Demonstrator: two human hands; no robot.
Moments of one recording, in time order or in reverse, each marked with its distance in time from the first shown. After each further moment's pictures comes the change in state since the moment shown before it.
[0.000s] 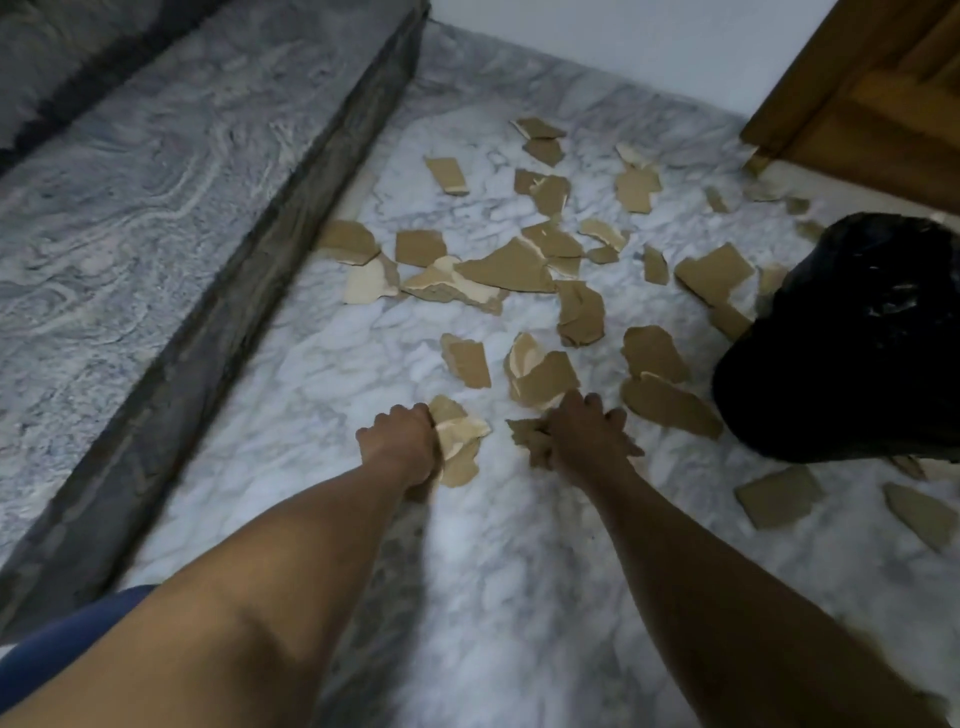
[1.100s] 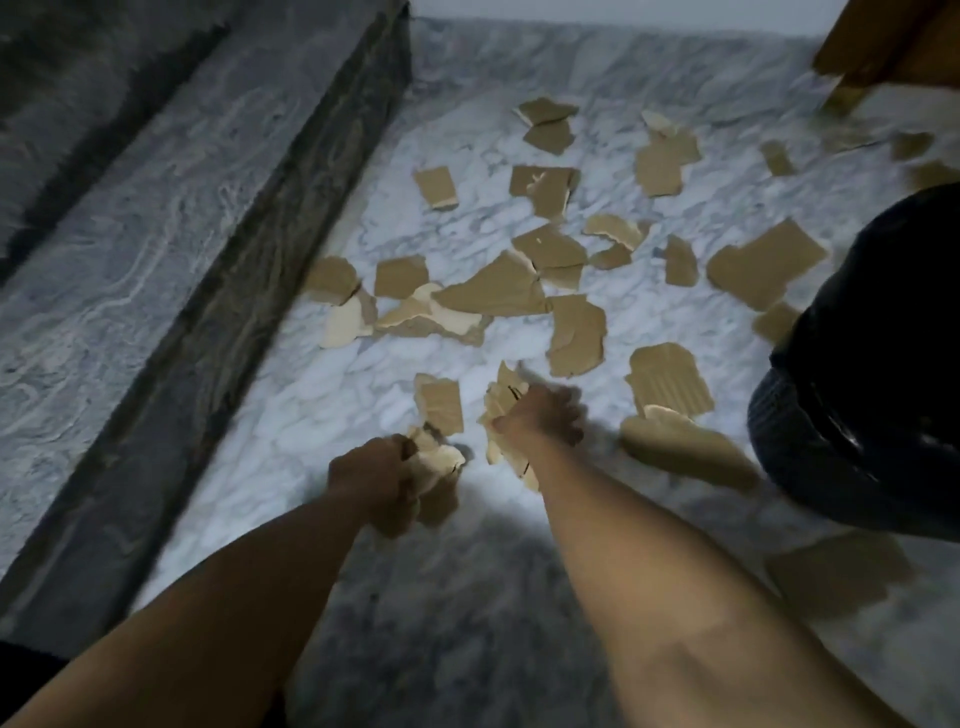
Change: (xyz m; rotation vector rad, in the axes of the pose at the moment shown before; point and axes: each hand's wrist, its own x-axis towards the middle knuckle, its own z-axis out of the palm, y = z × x) left_hand 0.043 0.043 -0.016 0.203 -0.066 -0.012; right_hand 0.121 0.019 -0.004 0.818 -0.320 0.410
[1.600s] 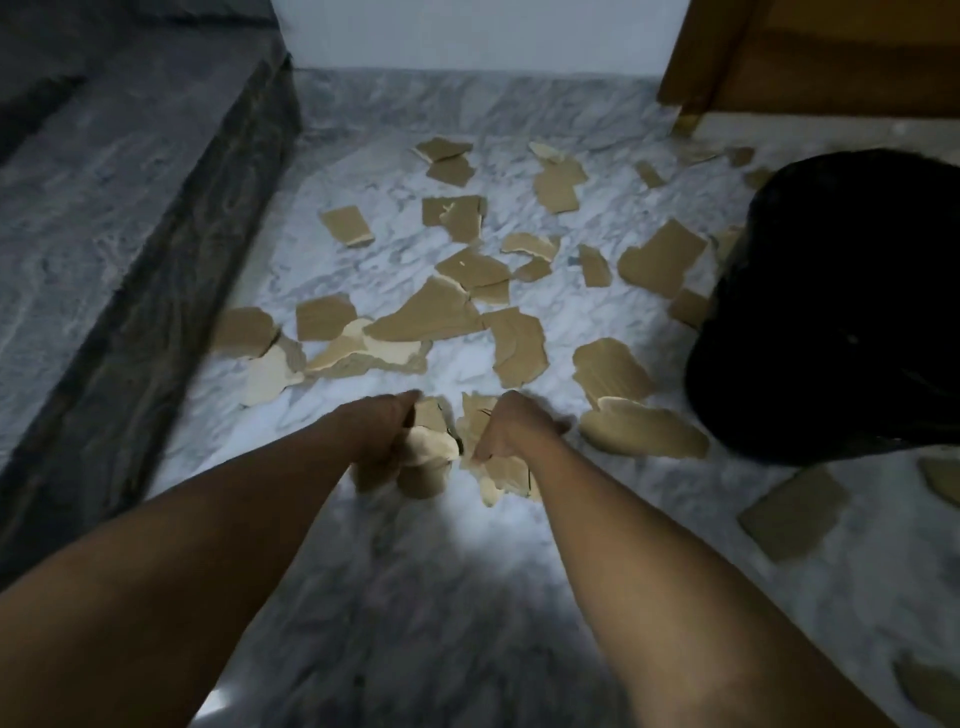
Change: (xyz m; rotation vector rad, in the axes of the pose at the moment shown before) left_hand 0.106 0.030 -0.056 0.143 -0.030 0.430; right_hand 0.026 0.006 -0.008 -0.217 -0.120 -0.033
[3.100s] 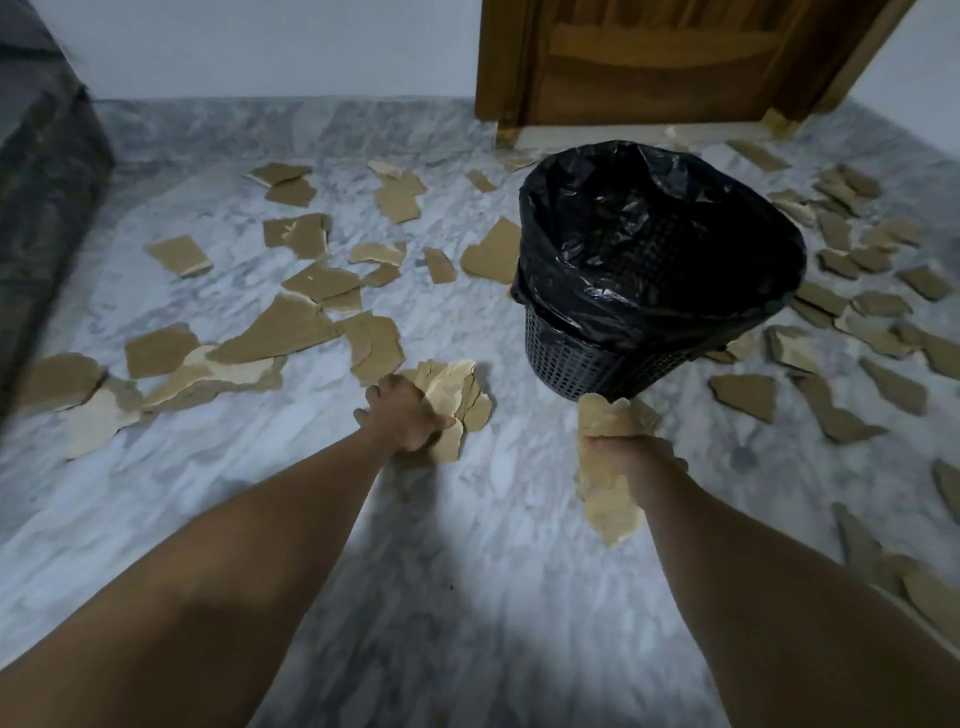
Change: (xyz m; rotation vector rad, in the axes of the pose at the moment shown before) left_hand 0.020 0.214 0.014 -0.323 0.196 -0.137; right_hand -0.048 0.332 0.009 0.757 0.297 0.753
